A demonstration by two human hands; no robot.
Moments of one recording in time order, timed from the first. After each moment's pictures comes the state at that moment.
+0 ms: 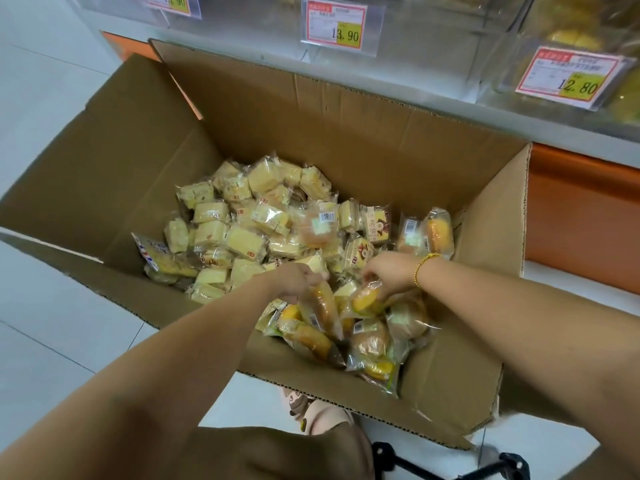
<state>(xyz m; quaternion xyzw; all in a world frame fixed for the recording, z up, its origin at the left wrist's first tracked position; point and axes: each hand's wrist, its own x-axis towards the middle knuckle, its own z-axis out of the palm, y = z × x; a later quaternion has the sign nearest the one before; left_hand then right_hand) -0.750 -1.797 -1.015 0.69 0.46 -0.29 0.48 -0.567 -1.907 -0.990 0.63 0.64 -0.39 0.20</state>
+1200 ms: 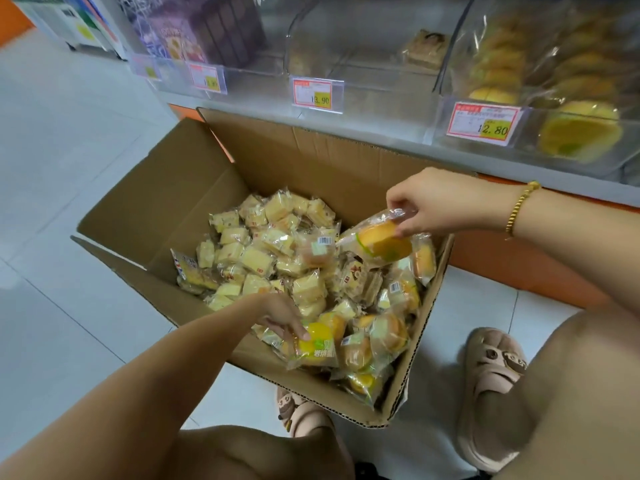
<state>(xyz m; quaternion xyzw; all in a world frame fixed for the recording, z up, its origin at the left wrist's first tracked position) -0.758 -1.840 -0.981 0.61 0.49 -0.37 0.50 -0.487 -1.947 -0.796 0.67 0.72 -0.18 0.01</state>
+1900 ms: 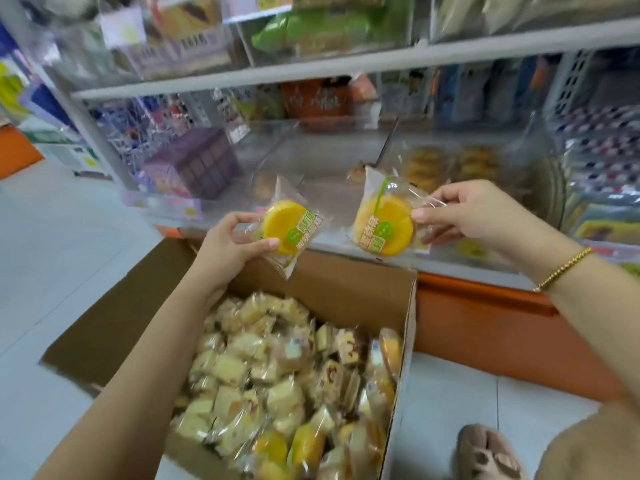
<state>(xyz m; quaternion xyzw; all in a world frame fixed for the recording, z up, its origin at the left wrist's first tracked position) -0.651 -1.795 -0.740 0.70 0.41 0.29 0.50 -0.396 -1.992 -0.715 0.72 0.39 -0.28 -0.49</state>
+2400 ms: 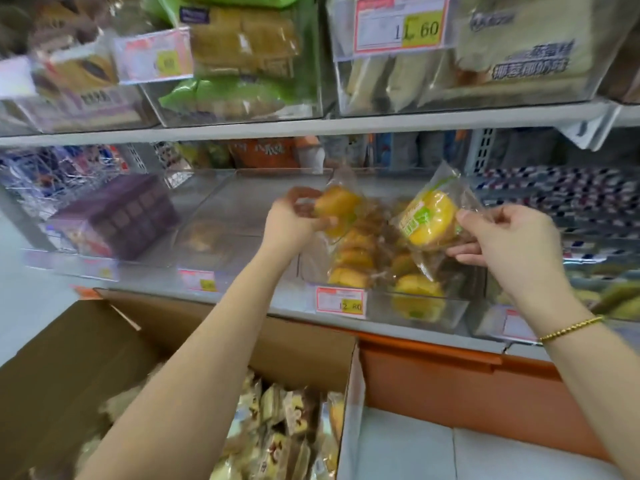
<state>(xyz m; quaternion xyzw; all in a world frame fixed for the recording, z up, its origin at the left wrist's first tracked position) -0.427 -1.802 -0.718 0.79 0.30 0.31 0.43 -0.297 -2.027 -0.721 0.73 0.19 -0.08 -0.65</state>
